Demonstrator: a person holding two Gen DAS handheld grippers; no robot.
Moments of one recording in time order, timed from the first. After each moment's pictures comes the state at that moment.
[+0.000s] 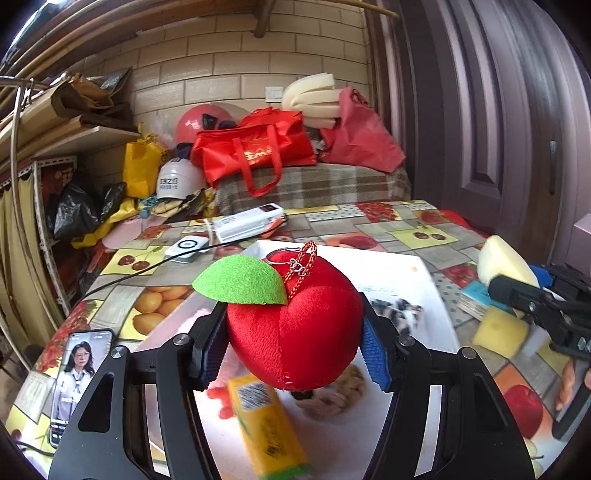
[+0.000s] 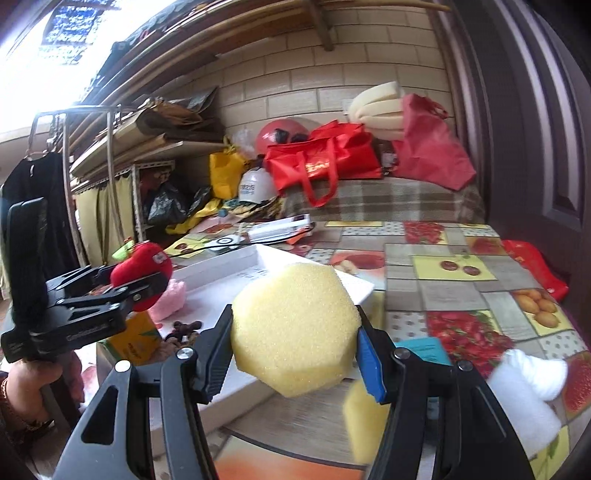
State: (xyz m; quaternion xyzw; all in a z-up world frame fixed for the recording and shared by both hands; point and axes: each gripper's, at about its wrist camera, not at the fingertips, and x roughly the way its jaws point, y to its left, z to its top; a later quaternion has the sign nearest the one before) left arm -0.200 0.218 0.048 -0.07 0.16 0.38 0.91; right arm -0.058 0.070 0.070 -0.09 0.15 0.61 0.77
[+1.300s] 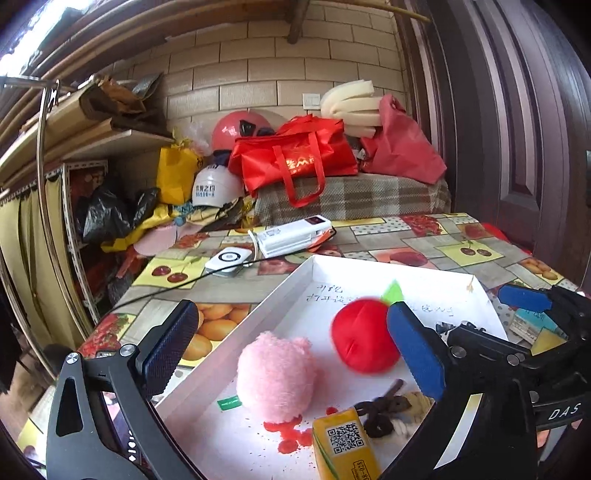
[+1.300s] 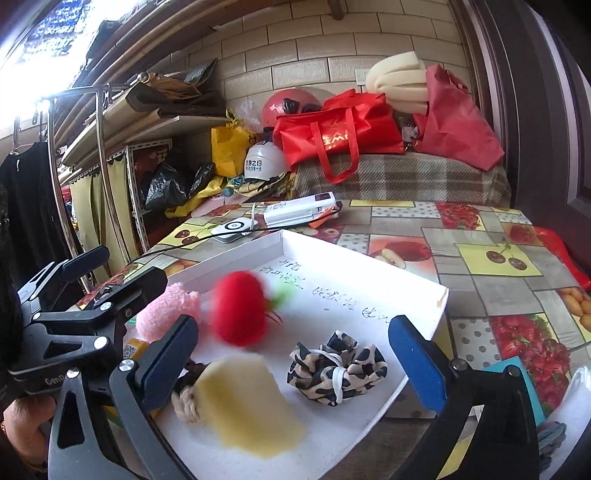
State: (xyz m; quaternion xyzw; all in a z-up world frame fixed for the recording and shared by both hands) left arm -0.209 0.253 0.050 -0.05 0.14 0.44 0.88; right arm -0.073 0.152 0.060 -0.11 0.20 0.60 0.77
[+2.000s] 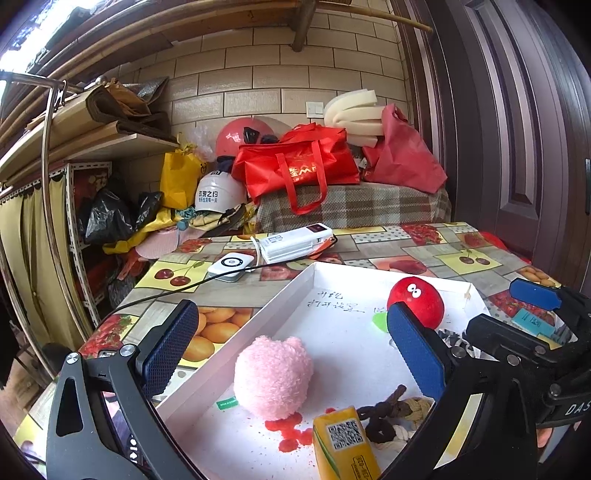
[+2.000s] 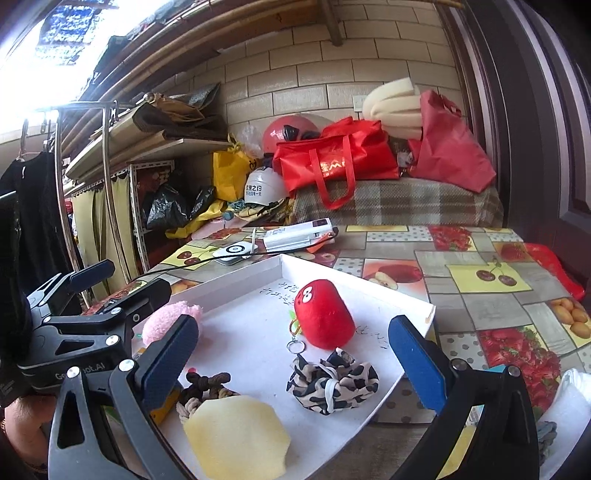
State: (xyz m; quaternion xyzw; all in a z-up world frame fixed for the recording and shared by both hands) left arm -0.213 0.245 0.057 -0.05 0.13 0.44 0.89; right arm -0.081 0.135 0.066 -0.09 0.15 0.60 0.78
